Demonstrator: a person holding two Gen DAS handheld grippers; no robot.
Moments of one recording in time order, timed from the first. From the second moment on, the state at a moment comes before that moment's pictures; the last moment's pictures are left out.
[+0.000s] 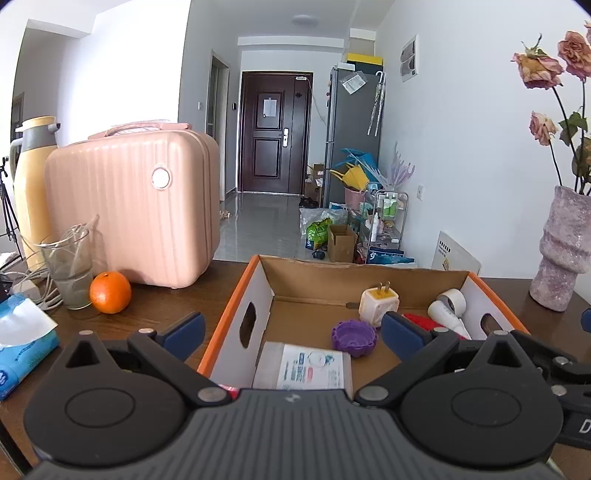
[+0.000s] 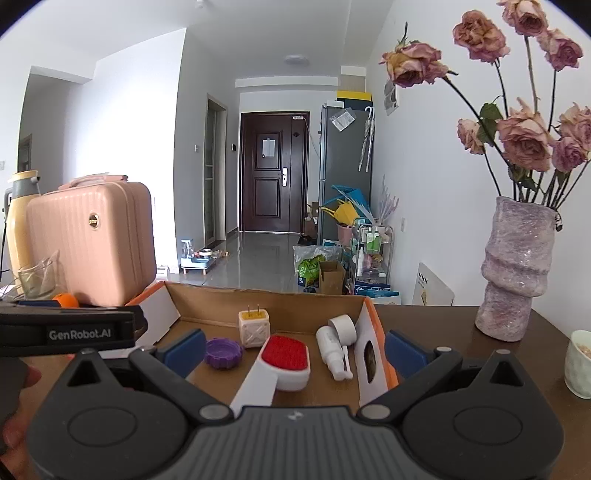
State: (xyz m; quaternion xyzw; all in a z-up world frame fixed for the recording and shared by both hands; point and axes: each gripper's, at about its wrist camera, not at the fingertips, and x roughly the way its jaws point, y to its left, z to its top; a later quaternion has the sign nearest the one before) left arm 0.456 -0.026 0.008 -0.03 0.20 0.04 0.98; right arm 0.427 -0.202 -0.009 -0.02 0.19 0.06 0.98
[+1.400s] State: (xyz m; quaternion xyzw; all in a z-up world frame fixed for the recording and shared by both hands) left arm 0.336 -0.020 -0.015 -0.01 0.23 0.01 0.97; right arm 0.296 -0.228 -0.044 -0.01 0.21 0.06 0.98
